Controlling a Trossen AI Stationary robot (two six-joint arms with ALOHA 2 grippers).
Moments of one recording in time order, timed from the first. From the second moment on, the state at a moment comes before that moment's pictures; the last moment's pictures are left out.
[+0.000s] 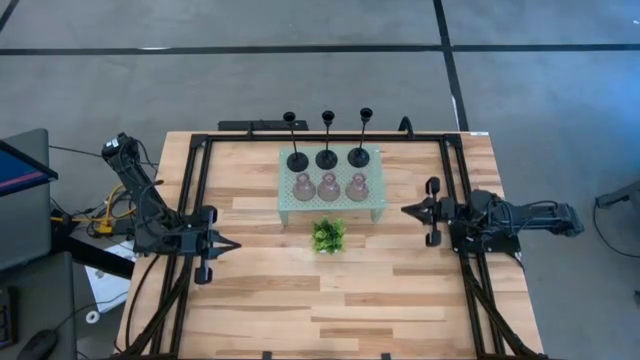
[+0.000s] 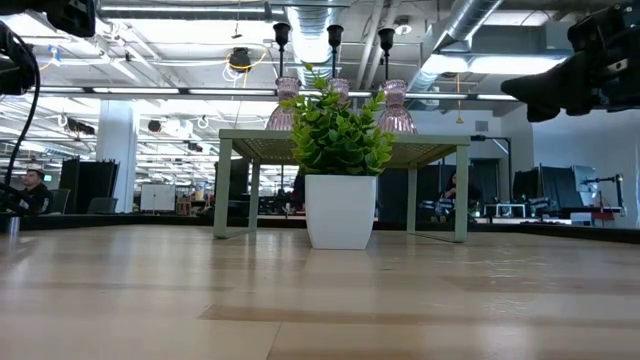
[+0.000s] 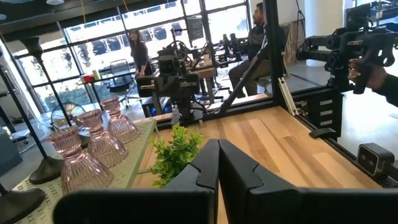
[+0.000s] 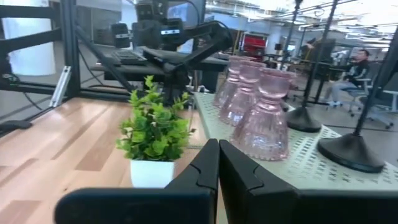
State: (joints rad) left arm -1.02 0.35 0.22 0.36 -0.97 0.28; right arm 0.02 0.01 0.01 0.01 0.10 -0.14
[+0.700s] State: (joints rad) left arm -1.02 0.35 0.22 0.36 -0.95 0.33; right arm 0.00 0.01 0.01 0.02 0.11 -0.14
